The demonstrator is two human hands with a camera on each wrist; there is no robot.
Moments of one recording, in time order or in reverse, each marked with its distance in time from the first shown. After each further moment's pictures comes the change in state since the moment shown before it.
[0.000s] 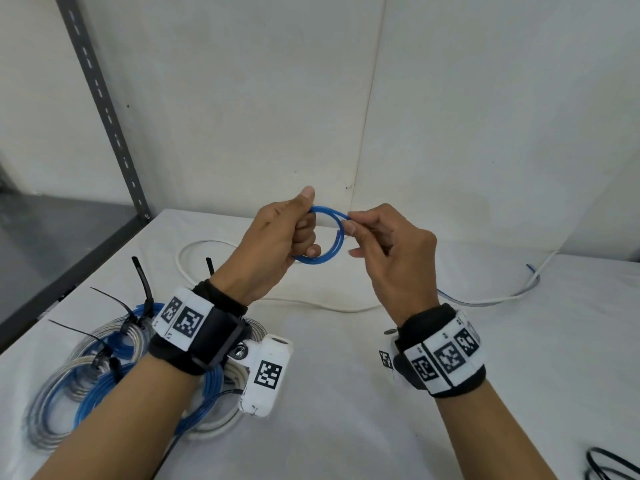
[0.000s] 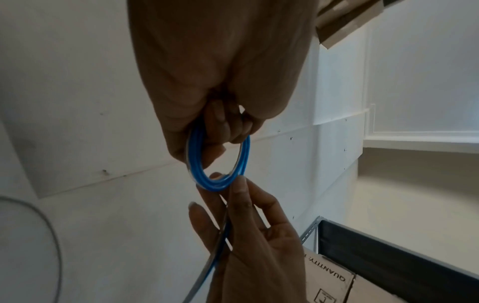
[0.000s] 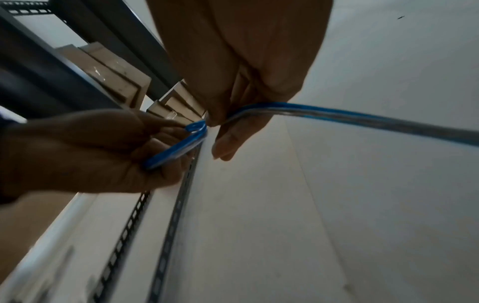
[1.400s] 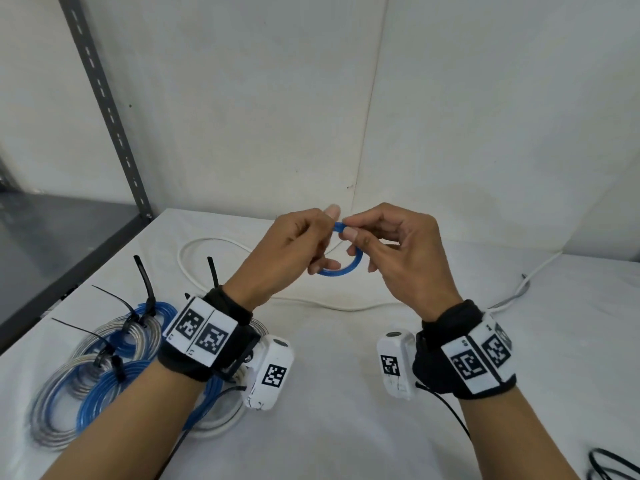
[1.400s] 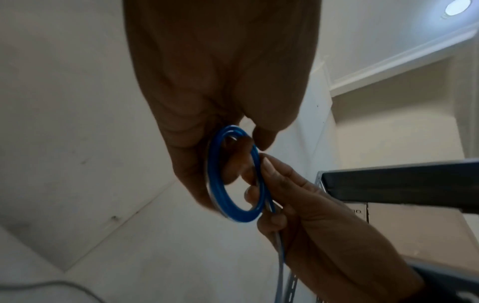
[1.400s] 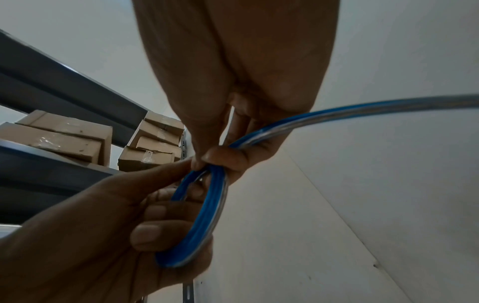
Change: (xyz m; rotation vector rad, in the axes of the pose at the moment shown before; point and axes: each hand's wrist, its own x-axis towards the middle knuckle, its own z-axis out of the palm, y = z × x) left_hand -0.010 -0.008 0.006 0.360 -0.096 0.098; right_hand 0.008 -0.014 -0.017 0.000 -0.189 0.135
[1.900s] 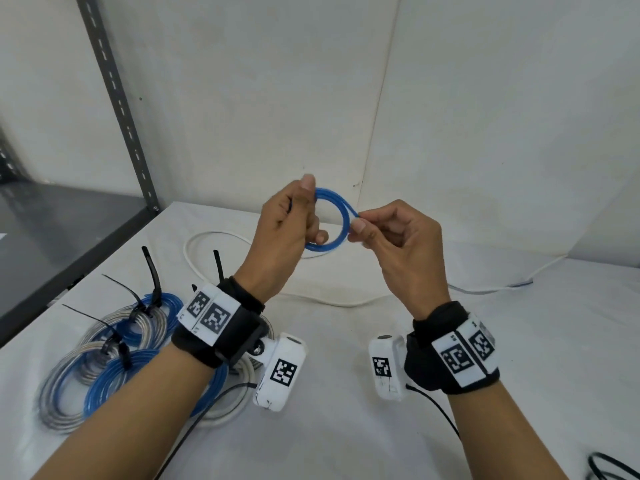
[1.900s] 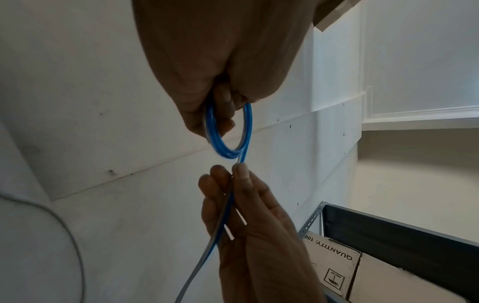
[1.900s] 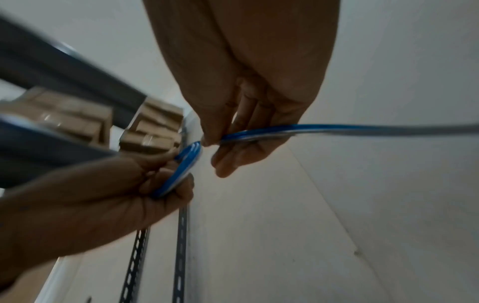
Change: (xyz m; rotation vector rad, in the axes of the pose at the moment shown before) left_hand 0.007 -0.007 0.000 -0.245 0.254 0.130; right_hand 0.001 0.010 0.012 0.126 0.136 0.022
